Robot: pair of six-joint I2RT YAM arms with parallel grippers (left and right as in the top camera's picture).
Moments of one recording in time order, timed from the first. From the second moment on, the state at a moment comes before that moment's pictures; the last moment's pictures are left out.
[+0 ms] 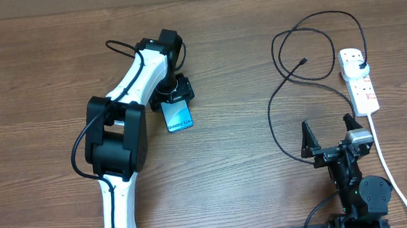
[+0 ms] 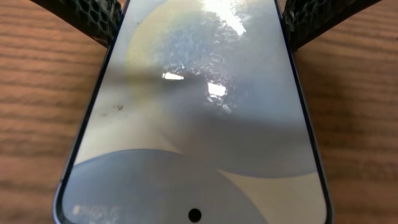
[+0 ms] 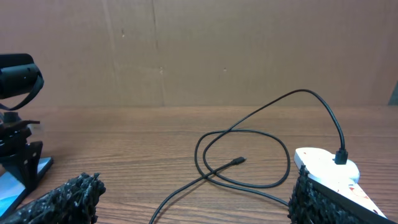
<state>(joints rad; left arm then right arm) -0.30 2.30 1.81 -1.10 0.05 -0.57 -0.08 0.01 0.02 -0.02 -0.19 0.04</state>
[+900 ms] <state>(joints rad) -0.31 2.30 1.82 -1.04 0.05 -0.55 -0.08 0.01 0.02 -0.02 -0.19 0.04</state>
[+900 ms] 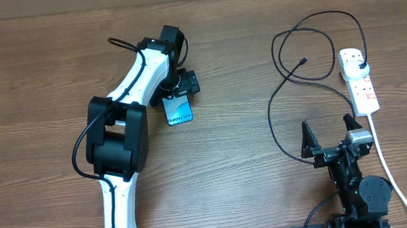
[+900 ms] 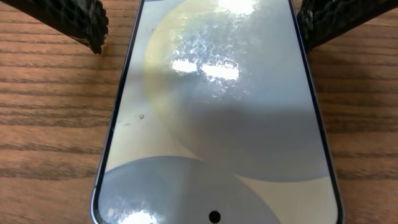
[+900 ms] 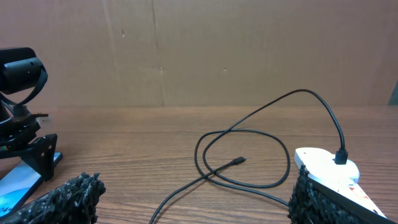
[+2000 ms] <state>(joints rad) -0.31 2.31 1.82 -1.08 0.03 -0.55 -0.08 0.01 0.02 -0.02 -0.19 0.04</state>
